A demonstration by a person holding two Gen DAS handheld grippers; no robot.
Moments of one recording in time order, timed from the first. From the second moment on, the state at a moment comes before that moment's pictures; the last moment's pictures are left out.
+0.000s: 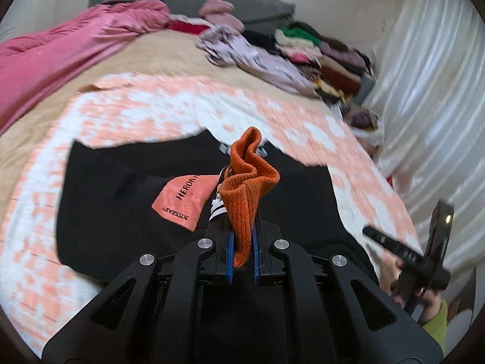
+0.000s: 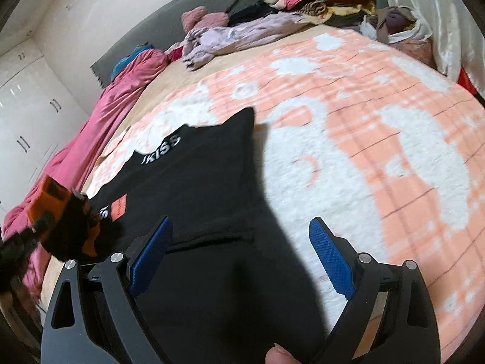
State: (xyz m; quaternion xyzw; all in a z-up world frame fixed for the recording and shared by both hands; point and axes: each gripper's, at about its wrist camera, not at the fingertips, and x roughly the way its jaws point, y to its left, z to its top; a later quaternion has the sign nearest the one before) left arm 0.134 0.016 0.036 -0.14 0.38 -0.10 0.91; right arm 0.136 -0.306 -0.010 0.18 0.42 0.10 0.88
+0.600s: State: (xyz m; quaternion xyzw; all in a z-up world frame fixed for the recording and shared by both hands) left arm 0.153 -0.065 -0.028 -0.09 0.45 -0.15 0.87; right arm 0.132 -0.325 -0.002 0.19 0.40 0.09 0.89
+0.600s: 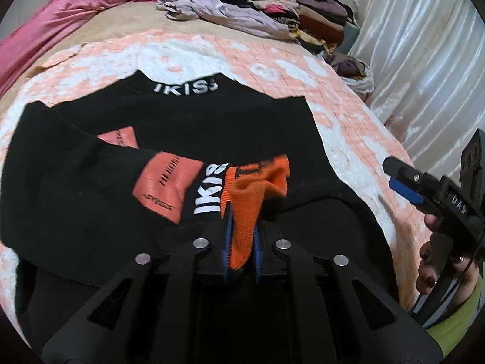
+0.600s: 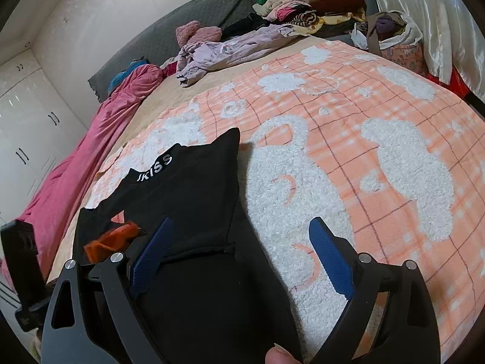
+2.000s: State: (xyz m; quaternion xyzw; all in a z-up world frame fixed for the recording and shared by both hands) left arm 0.090 0.036 0.000 -0.08 0.43 -0.07 0.90; right arm 0.150 -0.183 -0.038 0.08 0.50 0.24 0.83
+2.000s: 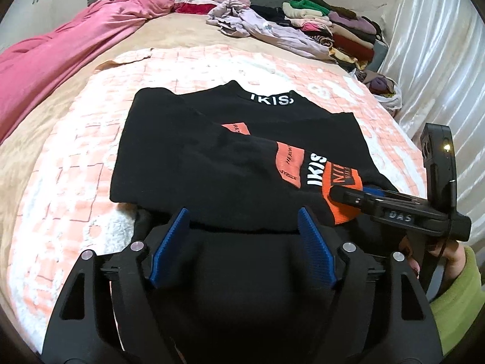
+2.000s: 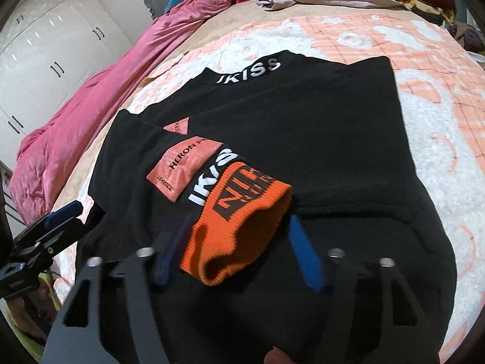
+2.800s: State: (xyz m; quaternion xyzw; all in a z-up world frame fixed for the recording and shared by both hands) left arm 0.121 0.069 0.008 -0.10 0.43 -0.03 0.90; right arm 0.185 -0.215 0.031 0.01 0.41 0.23 0.88
